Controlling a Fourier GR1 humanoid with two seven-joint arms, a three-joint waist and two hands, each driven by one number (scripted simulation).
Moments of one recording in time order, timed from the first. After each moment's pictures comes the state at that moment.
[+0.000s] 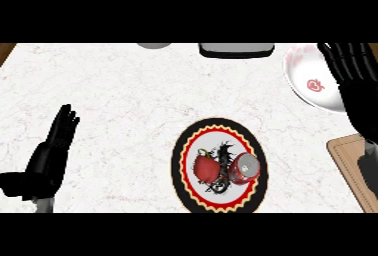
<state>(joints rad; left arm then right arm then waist) 0.04 0.38 -0.14 -1.58 0.23 0.23 -0.13 -0.36 -0.53 0.10 -1.67 -0.37 -0.03 -0.13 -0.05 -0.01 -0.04</state>
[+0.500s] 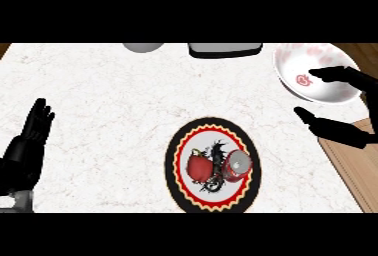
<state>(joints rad) 0.01 0.45 -0.06 -1.55 0.21 0.28 -0.05 -0.30 -0.73 0.22 -1.75 0.10 -0.26 0.20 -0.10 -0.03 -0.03</state>
